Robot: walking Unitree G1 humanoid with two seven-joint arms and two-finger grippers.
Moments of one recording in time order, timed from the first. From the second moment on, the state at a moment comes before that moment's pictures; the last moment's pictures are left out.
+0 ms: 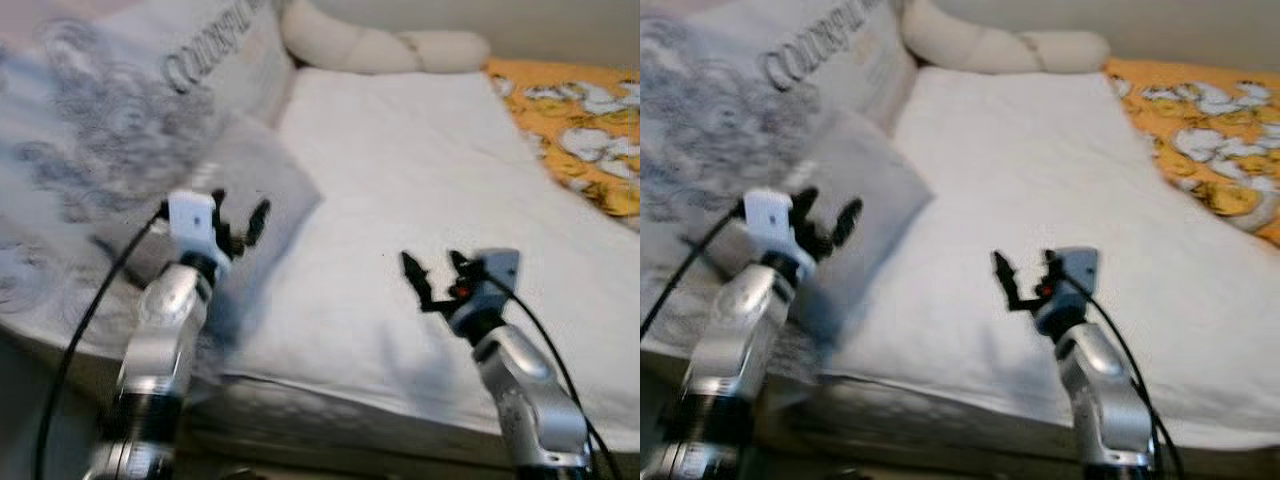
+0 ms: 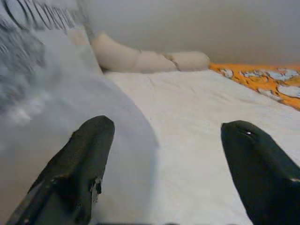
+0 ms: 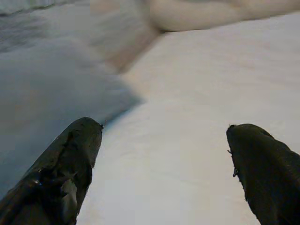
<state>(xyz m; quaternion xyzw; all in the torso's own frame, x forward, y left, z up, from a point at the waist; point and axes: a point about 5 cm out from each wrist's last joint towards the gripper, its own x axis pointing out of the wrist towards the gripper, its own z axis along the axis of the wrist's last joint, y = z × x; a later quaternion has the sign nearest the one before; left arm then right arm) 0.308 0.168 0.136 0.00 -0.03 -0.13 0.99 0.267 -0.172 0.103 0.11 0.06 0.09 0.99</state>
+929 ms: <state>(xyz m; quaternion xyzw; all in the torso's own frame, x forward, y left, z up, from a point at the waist) 0.270 0.204 0.112 0.03 0.08 -0.03 1.00 0.262 -0.184 0.083 0.06 0.11 0.02 0.99</state>
